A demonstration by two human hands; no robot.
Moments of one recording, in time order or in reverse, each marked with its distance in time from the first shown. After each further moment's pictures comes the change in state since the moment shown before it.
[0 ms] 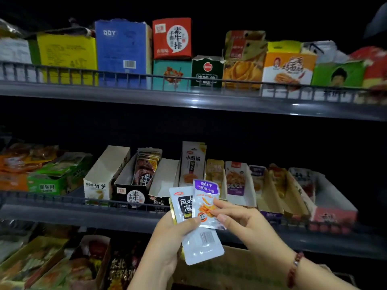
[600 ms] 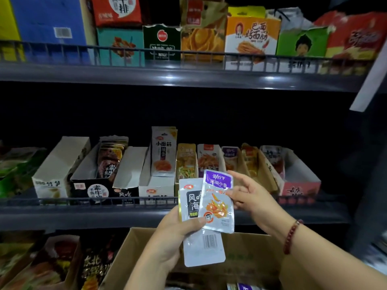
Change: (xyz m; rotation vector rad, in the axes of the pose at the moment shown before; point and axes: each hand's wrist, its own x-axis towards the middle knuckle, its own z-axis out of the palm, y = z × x) left_hand 0.023 -0.047 0.048 0.130 -0.183 -0.108; right_hand -0.004 0.046 -0.067 0.377 0.236 0.303
